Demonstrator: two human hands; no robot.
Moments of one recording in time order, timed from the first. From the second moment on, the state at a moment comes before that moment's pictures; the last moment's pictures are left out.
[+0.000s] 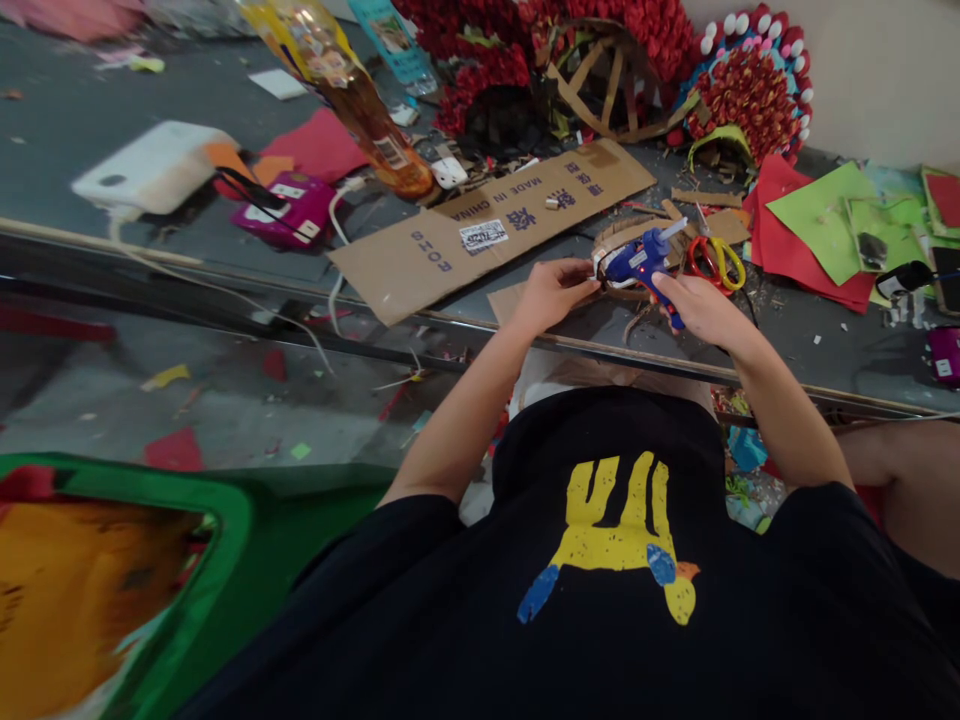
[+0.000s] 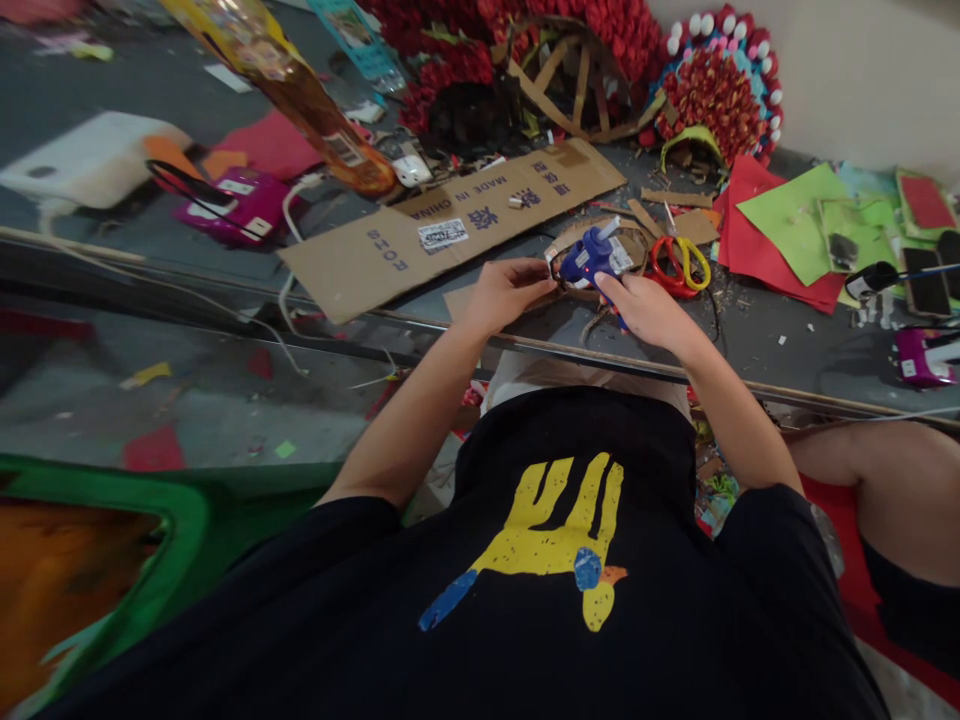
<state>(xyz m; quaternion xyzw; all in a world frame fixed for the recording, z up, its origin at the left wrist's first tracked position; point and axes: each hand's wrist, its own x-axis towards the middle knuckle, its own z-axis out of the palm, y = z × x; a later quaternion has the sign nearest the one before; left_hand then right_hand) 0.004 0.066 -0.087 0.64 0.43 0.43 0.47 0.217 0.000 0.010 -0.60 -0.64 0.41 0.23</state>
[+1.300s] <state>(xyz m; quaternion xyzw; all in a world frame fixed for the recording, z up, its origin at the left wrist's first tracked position) 0.006 0.062 -0.080 0.63 0.43 0.43 0.48 0.214 -0.001 0.014 -0.61 -0.67 0.38 0.21</state>
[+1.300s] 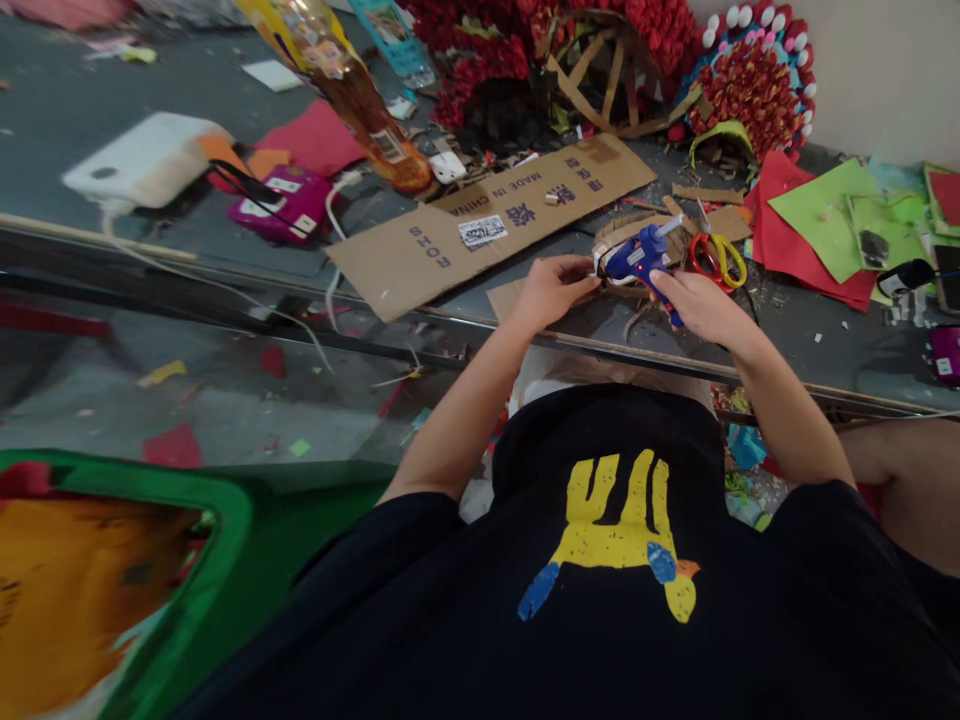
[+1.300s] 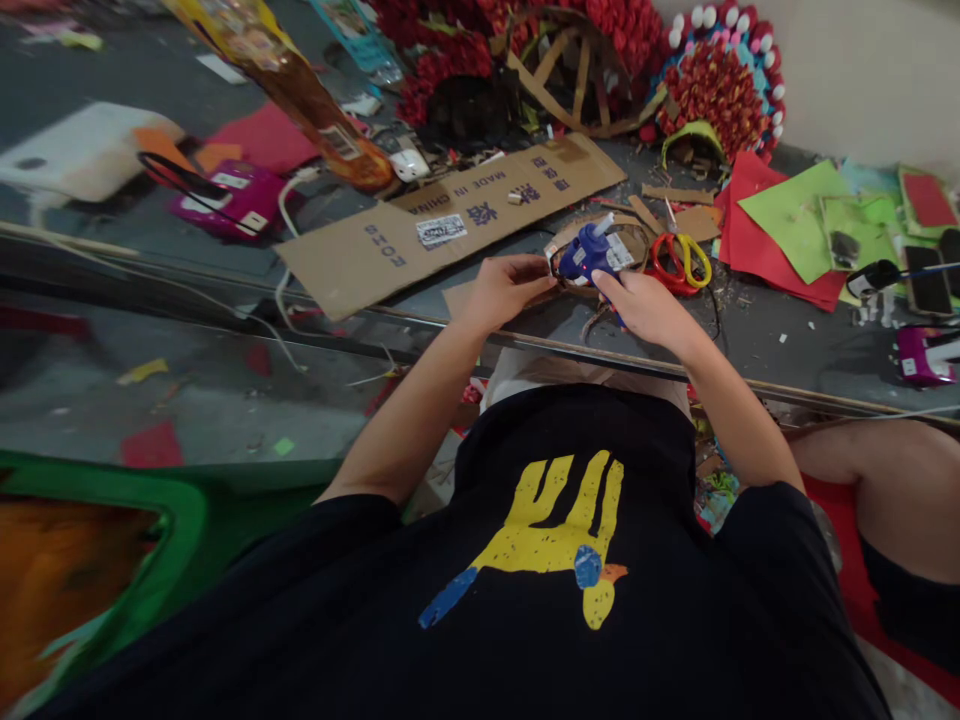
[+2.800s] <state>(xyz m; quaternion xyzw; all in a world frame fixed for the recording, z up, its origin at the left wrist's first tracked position) 0.002 0.061 -0.075 0.69 0.45 0.41 0.40 0.297 -0.016 0.003 -0.67 -0.60 0.22 0.37</state>
